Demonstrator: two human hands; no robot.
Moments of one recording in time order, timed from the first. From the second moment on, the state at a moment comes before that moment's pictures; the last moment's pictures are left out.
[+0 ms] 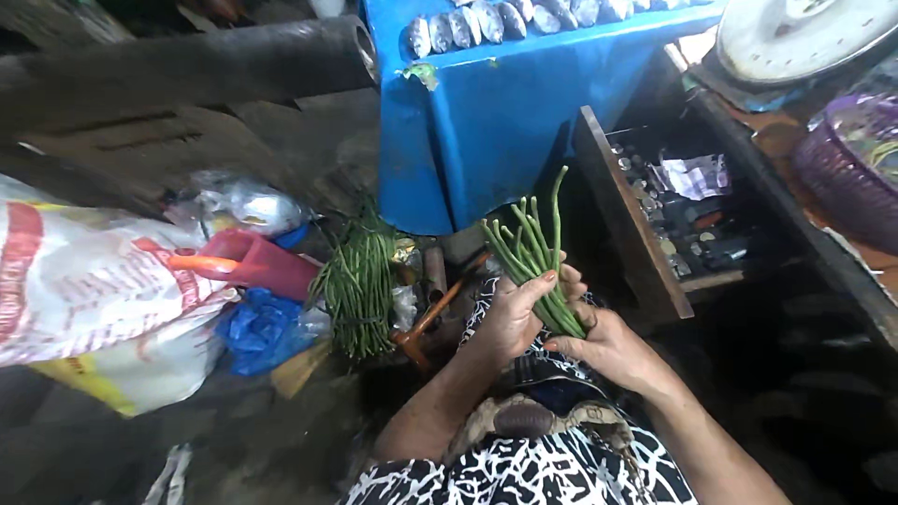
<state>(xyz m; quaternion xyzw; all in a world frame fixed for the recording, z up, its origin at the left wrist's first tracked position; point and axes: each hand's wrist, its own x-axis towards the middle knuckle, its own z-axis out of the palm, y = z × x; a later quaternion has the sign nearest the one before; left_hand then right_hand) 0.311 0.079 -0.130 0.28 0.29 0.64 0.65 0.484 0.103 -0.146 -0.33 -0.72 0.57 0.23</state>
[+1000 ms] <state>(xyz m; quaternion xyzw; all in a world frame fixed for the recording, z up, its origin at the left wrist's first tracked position) 0.332 0.078 -0.127 0.62 0.43 0.29 0.59 0.492 0.122 -0.114 -0.14 -0.64 0.61 0.45</state>
